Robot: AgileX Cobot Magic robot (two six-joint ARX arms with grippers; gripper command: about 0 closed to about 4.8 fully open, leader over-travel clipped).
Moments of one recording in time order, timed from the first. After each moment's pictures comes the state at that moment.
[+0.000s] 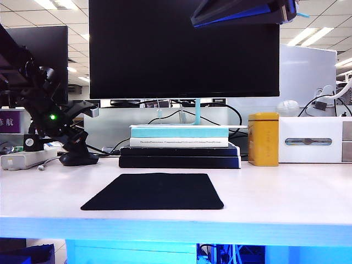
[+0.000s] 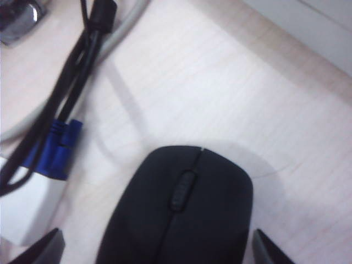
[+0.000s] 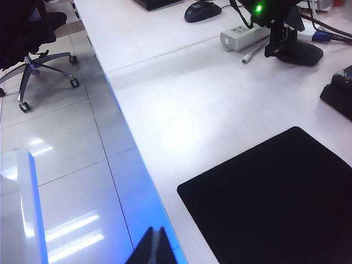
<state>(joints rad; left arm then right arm) 0.02 2.43 2.07 -0.42 0.35 0.77 0.71 0.94 0.68 -0.10 -0.38 -0.04</state>
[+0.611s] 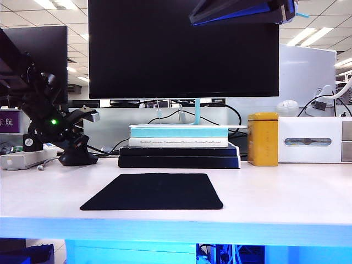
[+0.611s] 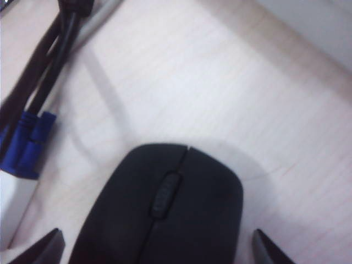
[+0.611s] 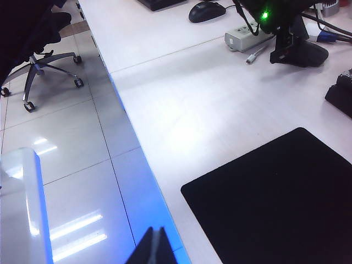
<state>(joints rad) 0.02 2.46 2.10 -0.46 0.37 0.73 0.71 0.94 0.68 -0.10 -0.40 -0.04</state>
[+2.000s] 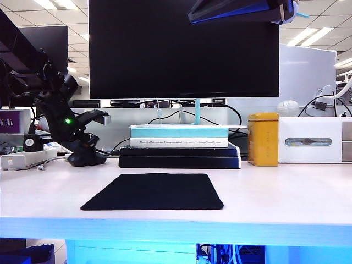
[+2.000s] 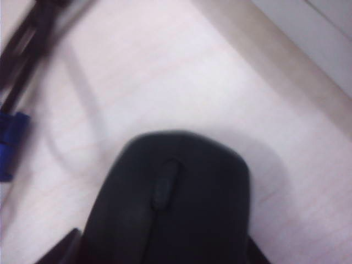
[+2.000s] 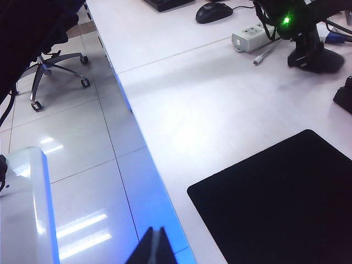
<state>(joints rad) -0.05 2.49 2.16 -0.54 0.23 0.66 0.71 0.94 0.68 -0.09 -0.42 -0.04</state>
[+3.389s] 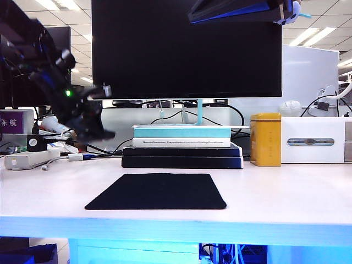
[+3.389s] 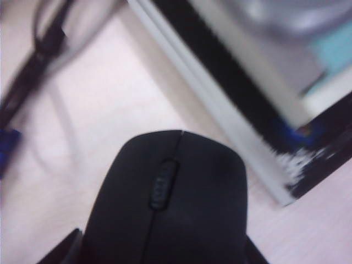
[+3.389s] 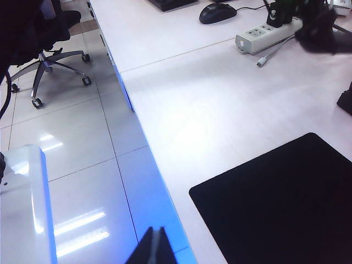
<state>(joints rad) -0.05 2.36 2.16 -0.67 0.40 0.52 0.71 0.94 0.68 -0.10 -0.42 -0.05</state>
